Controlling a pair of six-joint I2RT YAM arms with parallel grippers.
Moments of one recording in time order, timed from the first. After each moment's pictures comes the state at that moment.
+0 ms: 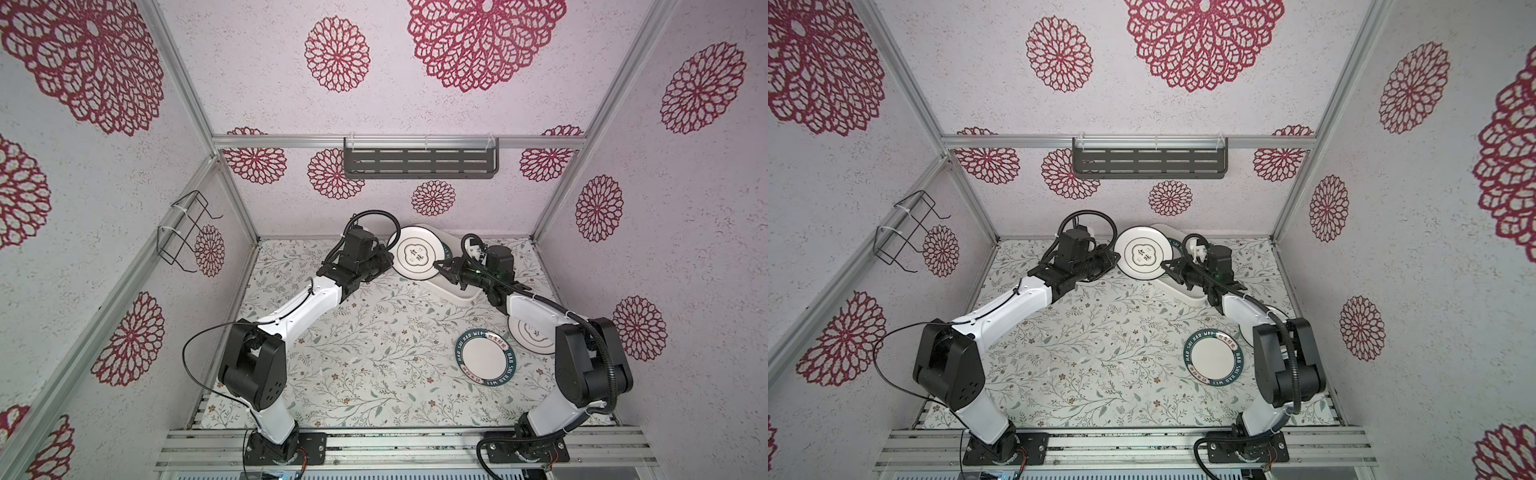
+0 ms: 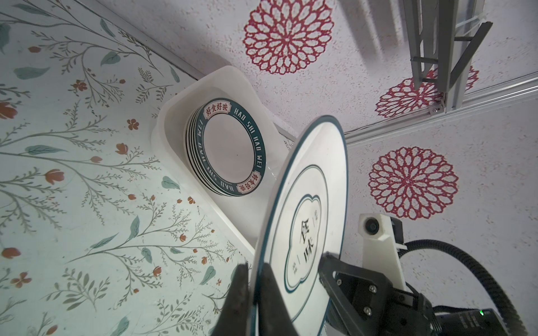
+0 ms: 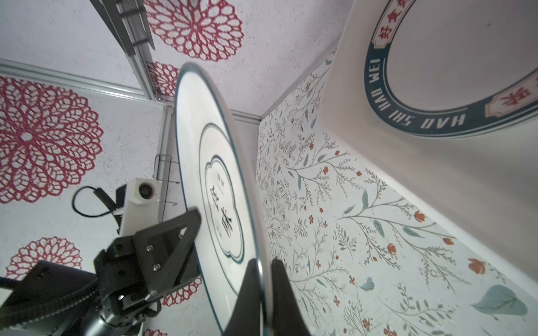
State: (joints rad) left arm -0.50 1.72 1.40 -0.18 0.12 -0.94; right arm 0.23 1.64 1.04 0.30 -0.71 1.07
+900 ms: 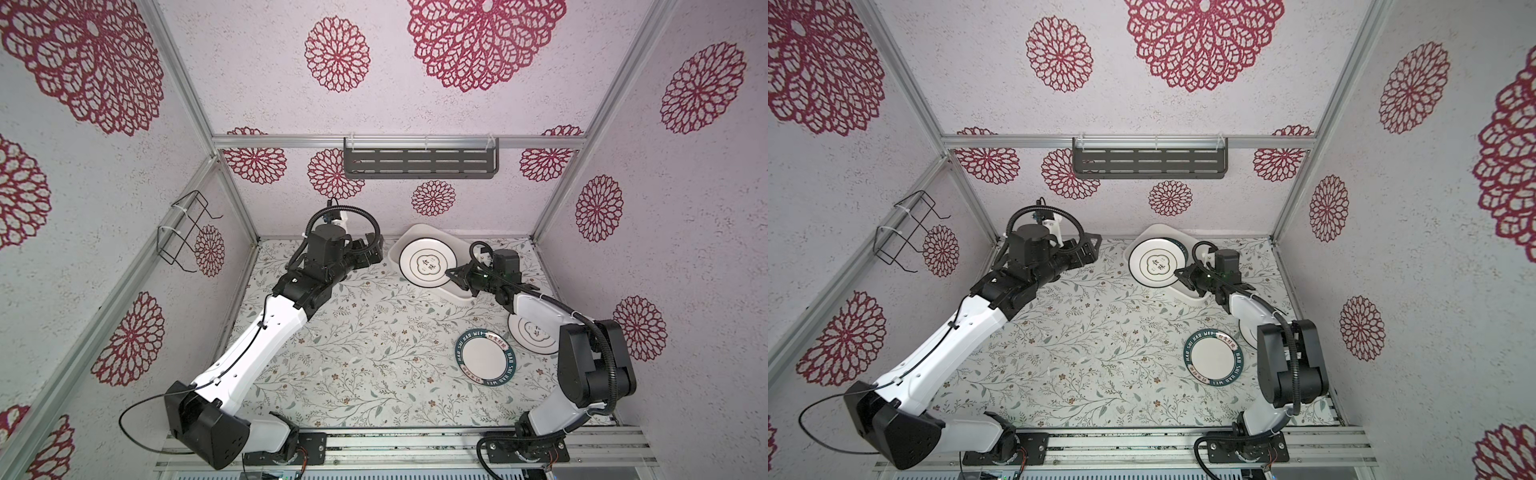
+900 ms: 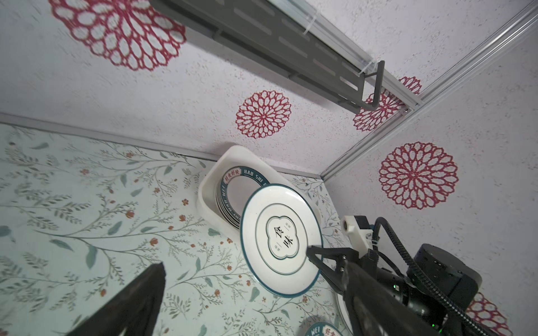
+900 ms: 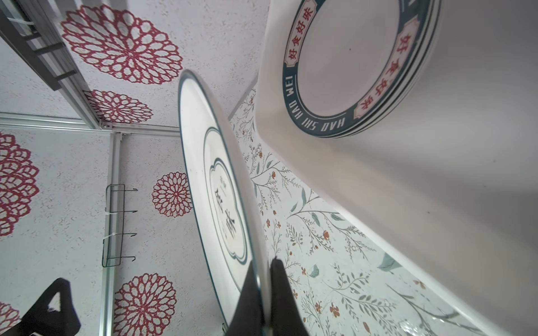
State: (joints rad) left arm -0.48 1.34 1.38 -0.36 -0.09 -0.54; right arm 0.16 1.63 1.04 0.06 -0.63 0.97
